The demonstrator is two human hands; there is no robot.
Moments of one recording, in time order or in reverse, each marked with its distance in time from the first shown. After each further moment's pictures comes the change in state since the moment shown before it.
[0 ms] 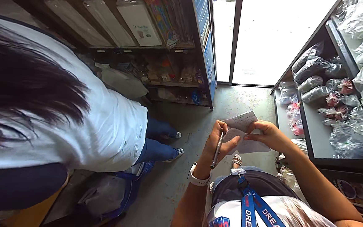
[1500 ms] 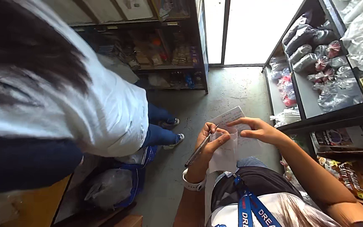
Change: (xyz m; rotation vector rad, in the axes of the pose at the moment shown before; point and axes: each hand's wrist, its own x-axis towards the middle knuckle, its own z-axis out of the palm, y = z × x) left_hand -0.133 0.007 -0.070 -0.505 -0.042 -0.188; right_hand -0.060 -0.041 0.129 0.153 -0.148 0.231
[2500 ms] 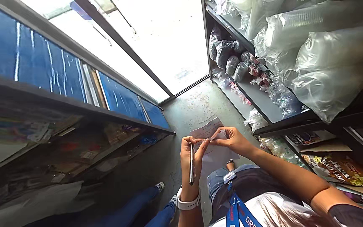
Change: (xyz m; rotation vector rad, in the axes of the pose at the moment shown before) left_hand 0.327 -0.079 0.133 0.457 -0.097 -0.027; right_hand 0.055 0.049 -0.240 0.390 0.818 0.040
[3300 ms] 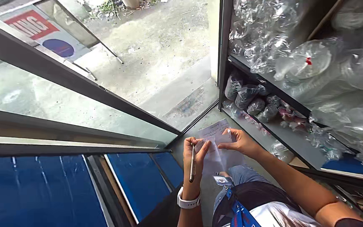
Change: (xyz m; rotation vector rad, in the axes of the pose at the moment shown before) left_hand 0.446 0.036 -0.060 -0.113 -0.186 -0.082; right_hand 0.399 -0.084 0.000 -0.052 0.187 0.038
